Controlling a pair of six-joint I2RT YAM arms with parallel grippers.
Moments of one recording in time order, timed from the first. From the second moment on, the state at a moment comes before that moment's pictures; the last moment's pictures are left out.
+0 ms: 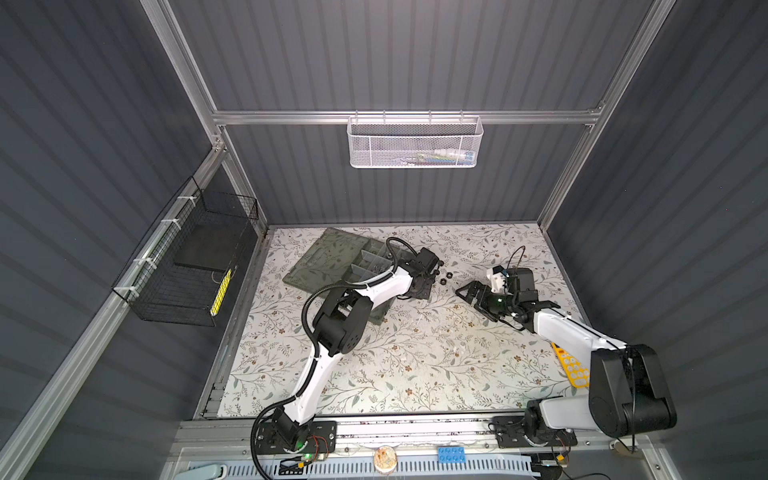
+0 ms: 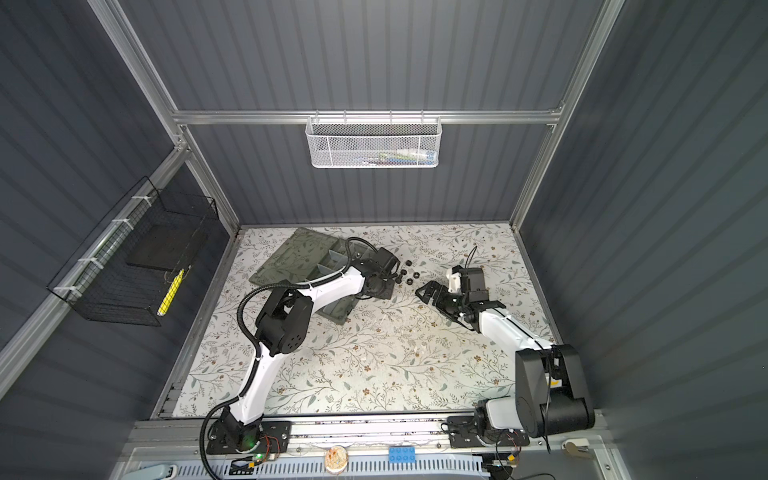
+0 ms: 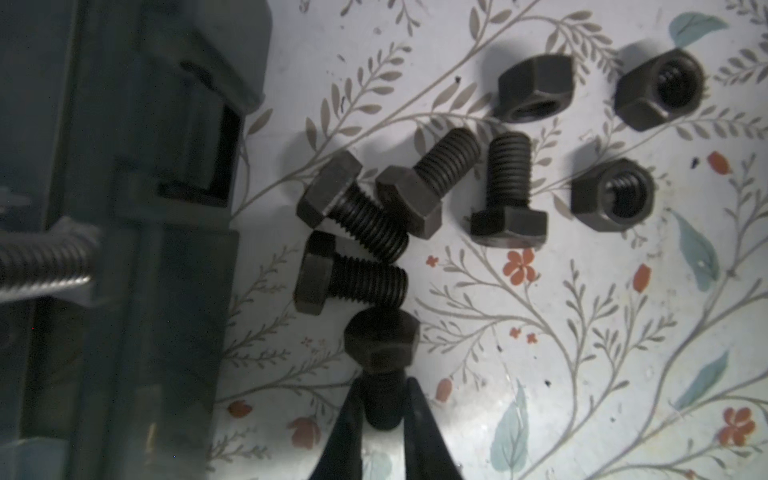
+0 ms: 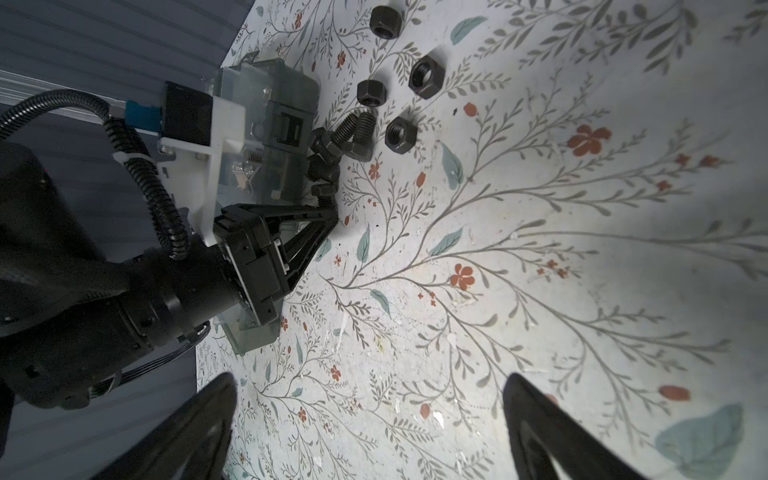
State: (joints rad) left arm -0.77 2.33 1.86 -0.66 -0.14 -0.36; right arm 0.13 1.38 0.70 -0.11 -0.53 0.65
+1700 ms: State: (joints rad) left arm -0.58 1.83 1.43 -0.69 0.03 -0.34; right arm 0.37 1.49 0.87 -0.14 -0.47 0.60
